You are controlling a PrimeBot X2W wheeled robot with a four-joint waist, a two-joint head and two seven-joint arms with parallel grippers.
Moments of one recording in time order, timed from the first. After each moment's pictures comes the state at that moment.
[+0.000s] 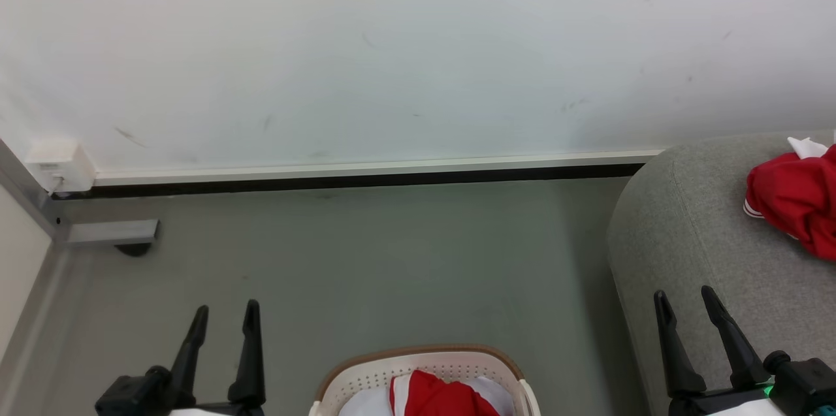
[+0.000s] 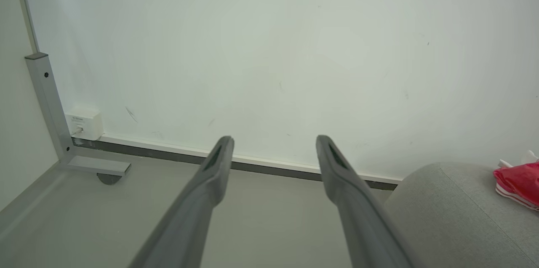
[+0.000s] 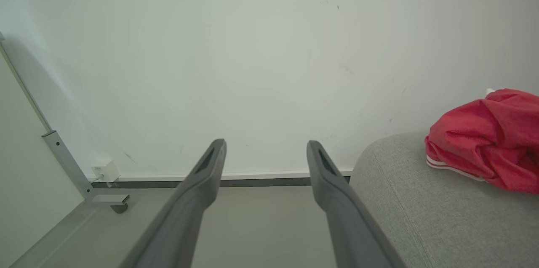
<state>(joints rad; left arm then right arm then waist) 0.01 0.18 -0.15 0.06 -0.40 0.07 -0.26 -0.04 -0.13 0.14 0.16 0.40 0.13 -0.24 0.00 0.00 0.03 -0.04</state>
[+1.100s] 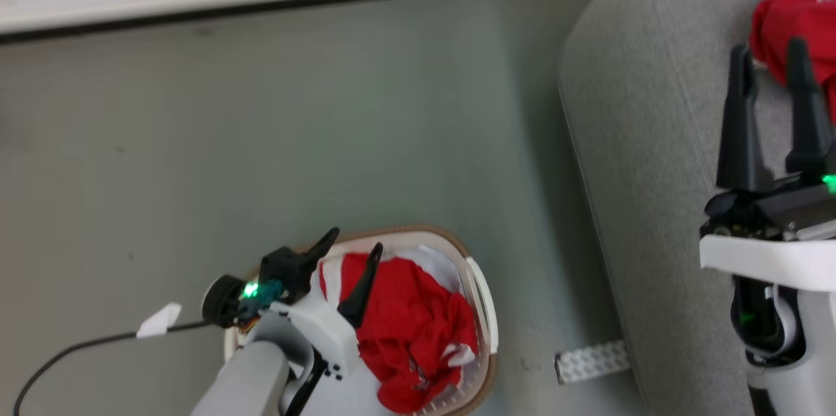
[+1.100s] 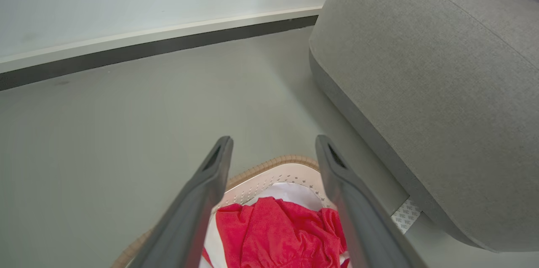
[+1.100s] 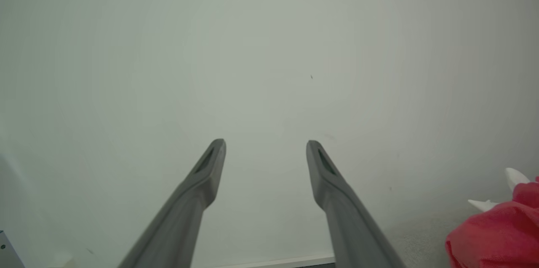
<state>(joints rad) -0.49 0.14 -0.44 0.61 -0.24 -0.12 -0.23 -0.45 -0.09 0.11 -0.06 0.52 0.13 -0.26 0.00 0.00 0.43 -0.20</state>
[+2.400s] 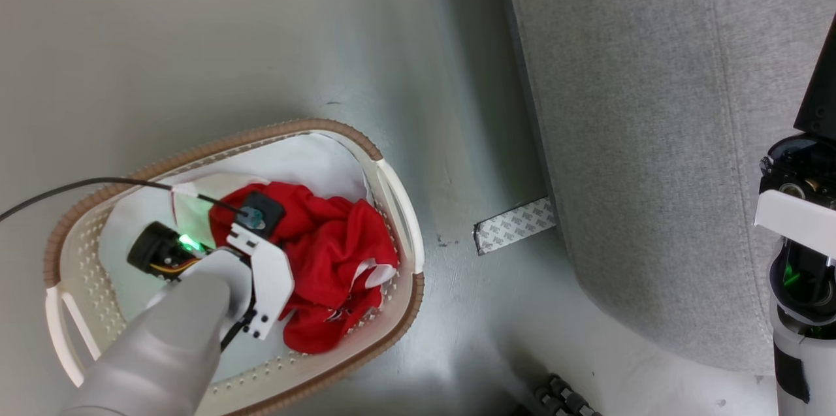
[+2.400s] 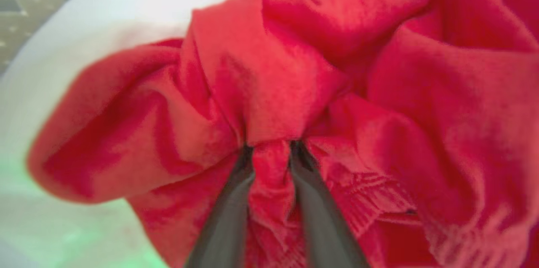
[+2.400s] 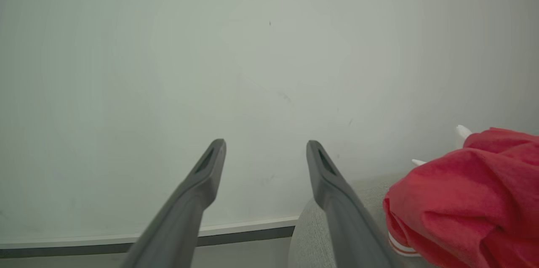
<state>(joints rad) -0.91 0.26 -0.98 1.16 -0.45 -0.13 0.02 -0.57 -0.05 0.06 -0.26 0.51 0.13 -0.26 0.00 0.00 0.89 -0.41</state>
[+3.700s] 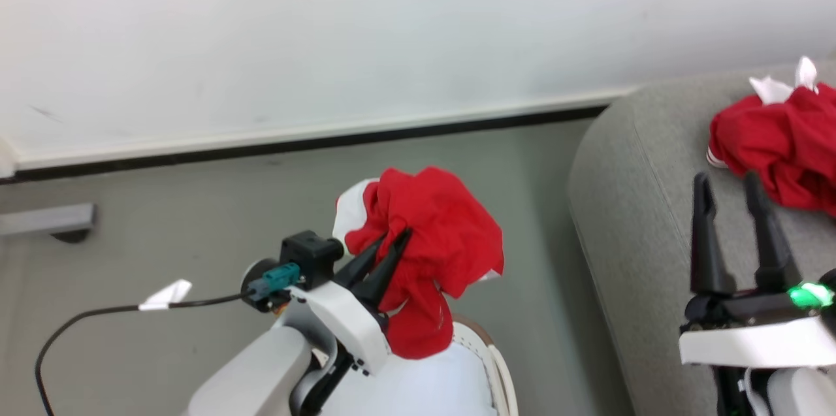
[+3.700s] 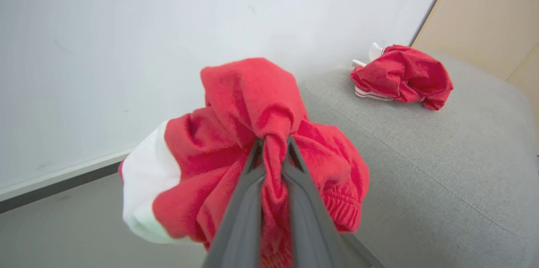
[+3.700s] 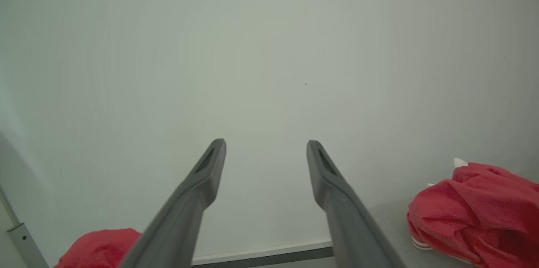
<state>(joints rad) -0.61 0.26 -0.83 0.51 -0.66 -0.06 -0.26 -0.23 -0.09 0.08 0.04 0.47 0.13 -0.26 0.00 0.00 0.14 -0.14</state>
